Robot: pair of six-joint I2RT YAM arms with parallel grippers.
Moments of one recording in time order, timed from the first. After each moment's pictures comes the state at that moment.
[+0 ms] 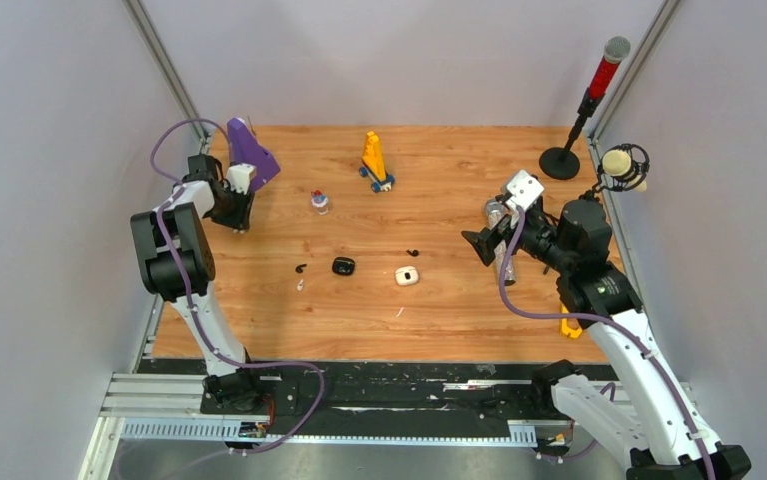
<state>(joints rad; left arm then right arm) 0.26 1.99 1.37 -0.50 0.25 0.53 0.33 0.81 0.90 -0.29 -0.43 -0.32</state>
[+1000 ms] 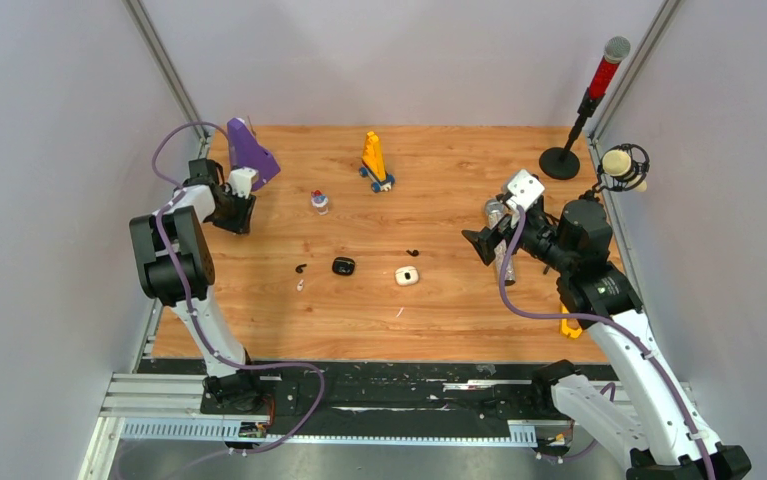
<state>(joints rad) 0.26 1.95 1.31 -0.48 0.25 0.56 0.33 0.81 0.90 -0.29 -0.42 -0.31</state>
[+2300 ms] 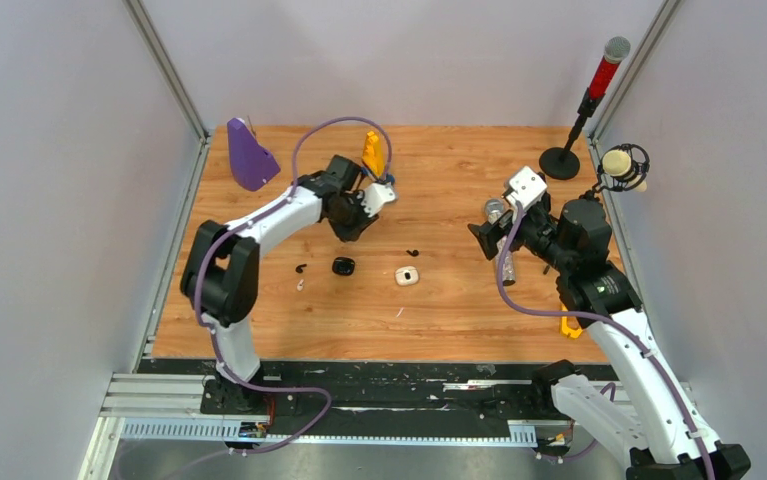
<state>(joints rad) -0.45 1.78 1.33 -0.65 0.22 0.57 0.32 0.82 0.90 -0.29 -0.33 -0.33</state>
